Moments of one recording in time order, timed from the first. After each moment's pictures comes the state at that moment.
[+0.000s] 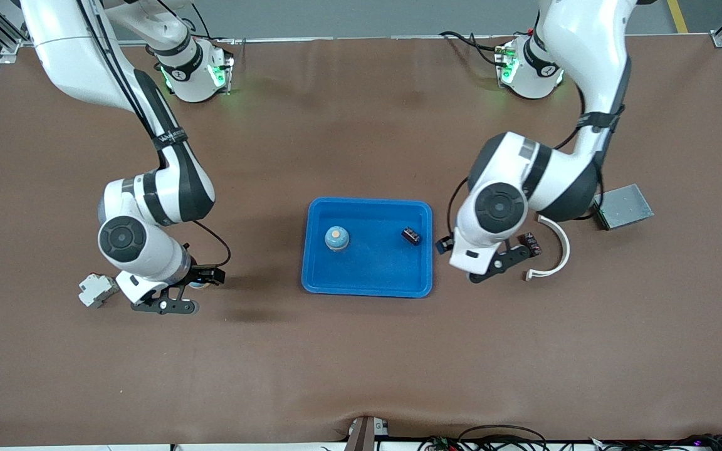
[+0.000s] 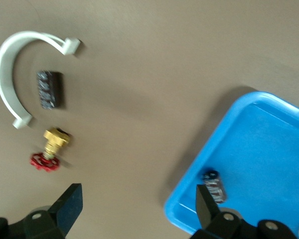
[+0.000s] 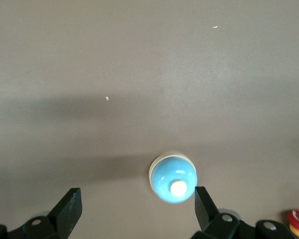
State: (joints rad) left arm -0.44 0.53 -0.01 -1.49 0.00 1.80 -0.86; right arm 0.23 0.56 -0.01 -1.69 -0.10 2.23 0.32
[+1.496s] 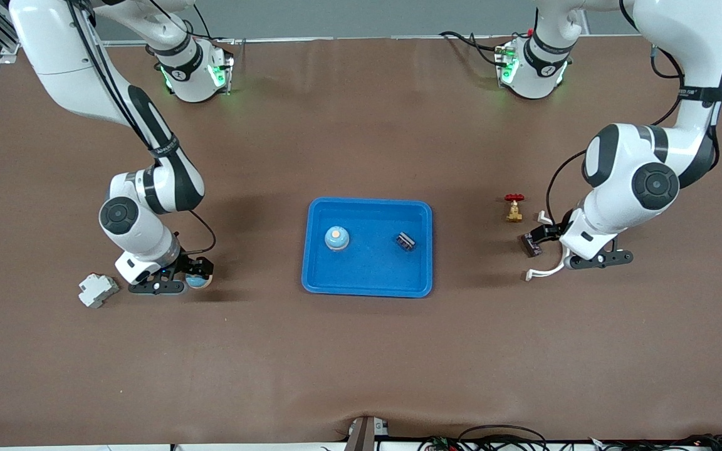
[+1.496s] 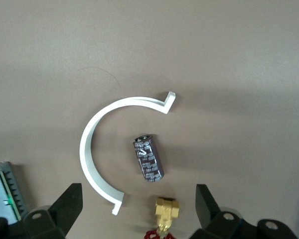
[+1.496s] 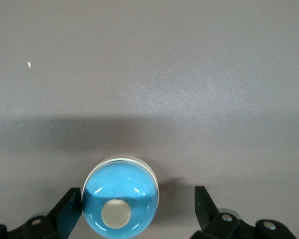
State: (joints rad) left arm -0.13 0.29 -0.02 -2.02 0.00 2.24 -0.29; right arm 0.12 0.55 0.00 -2.00 -0.11 2.66 0.20
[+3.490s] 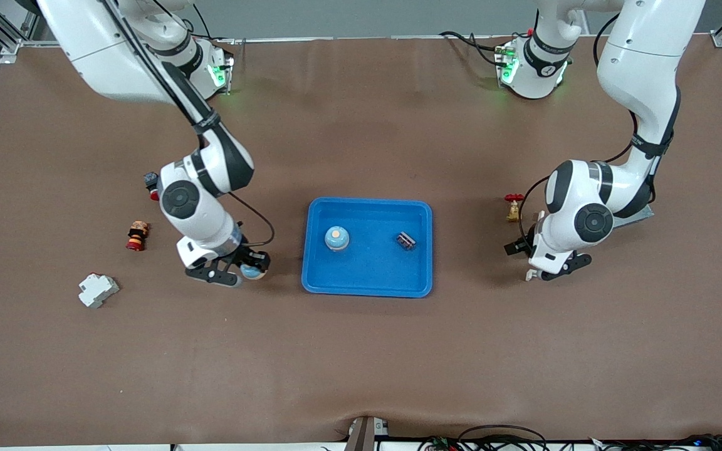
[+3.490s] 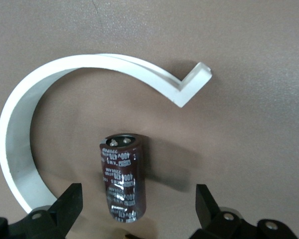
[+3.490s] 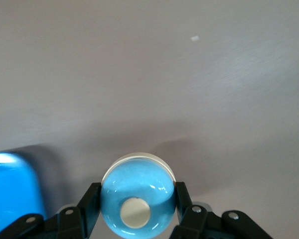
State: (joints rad) left arm -0.16 0.51 -0.03 -2.02 0.00 2.34 -0.55; right arm 0.21 0.53 0.20 -1.89 -0.11 2.55 0.74
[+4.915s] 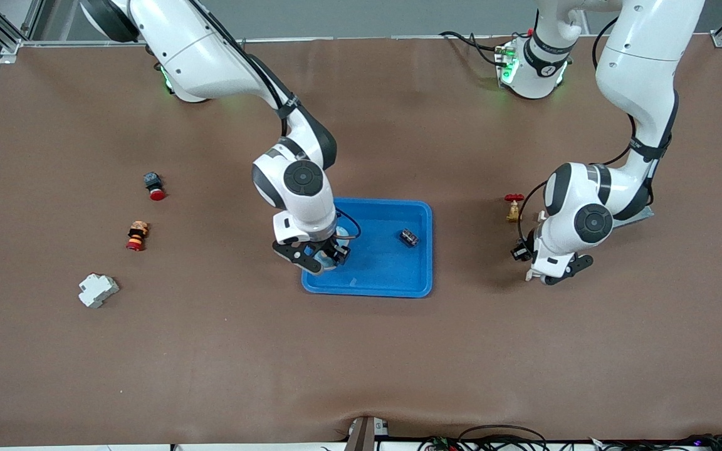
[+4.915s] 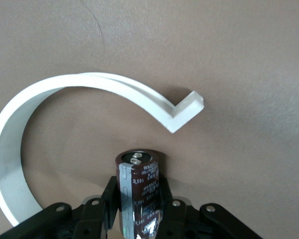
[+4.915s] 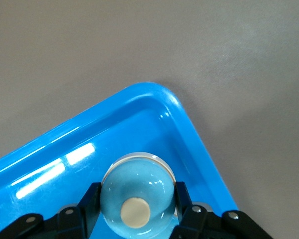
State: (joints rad) left arm -0.16 0.53 -0.03 -1.99 0.00 2.38 -0.66; right arm 0.59 0.73 0.07 -1.54 -0.20 2.38 1.35
